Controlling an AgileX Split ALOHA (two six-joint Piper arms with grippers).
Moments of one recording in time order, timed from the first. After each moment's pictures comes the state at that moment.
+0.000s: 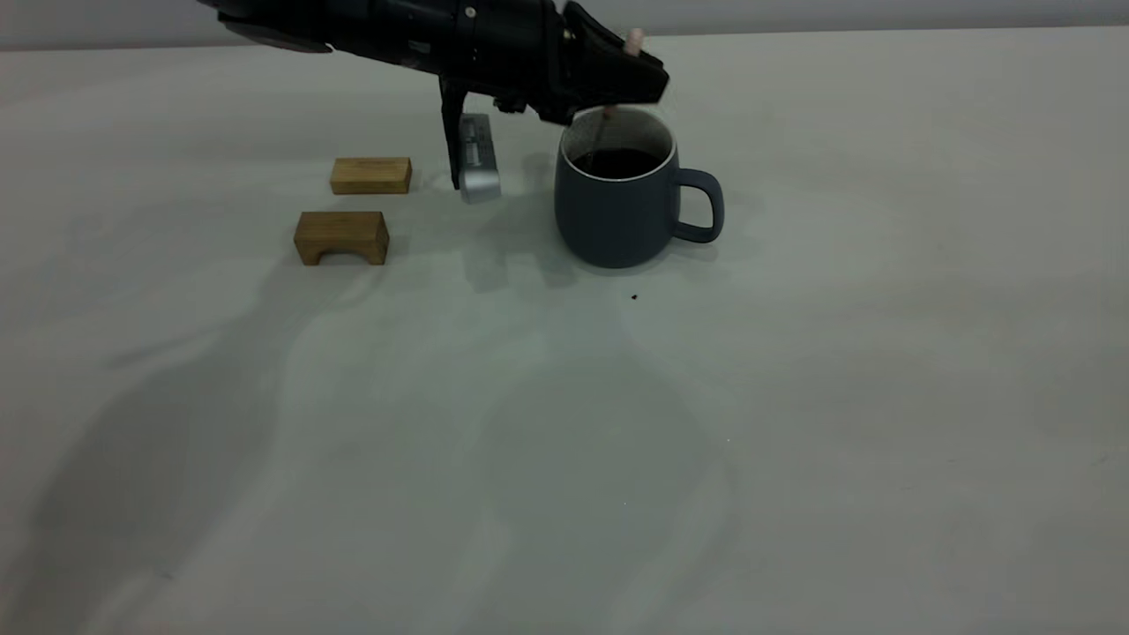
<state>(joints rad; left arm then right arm) -0.29 2.66 -1.82 -1.63 0.82 -0.99 0.09 0.02 -0.47 -0.13 1.14 0.15</state>
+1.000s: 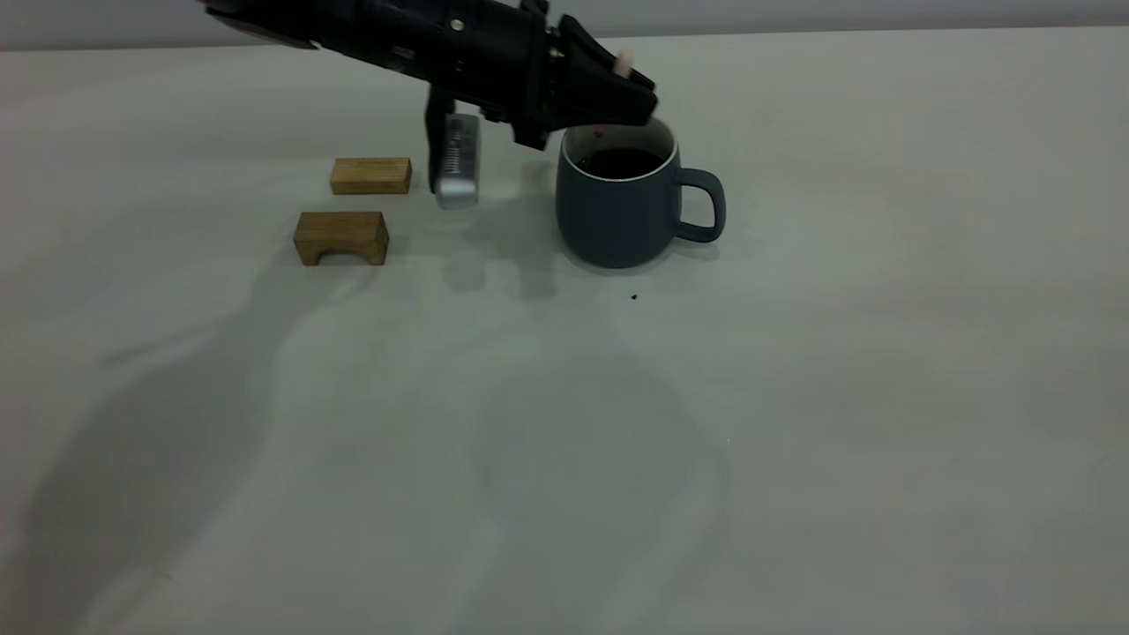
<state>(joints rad) -0.26 2.66 -1.83 -1.46 0.91 -0.94 0.09 0.02 -0.47 -0.13 1.14 0.15</state>
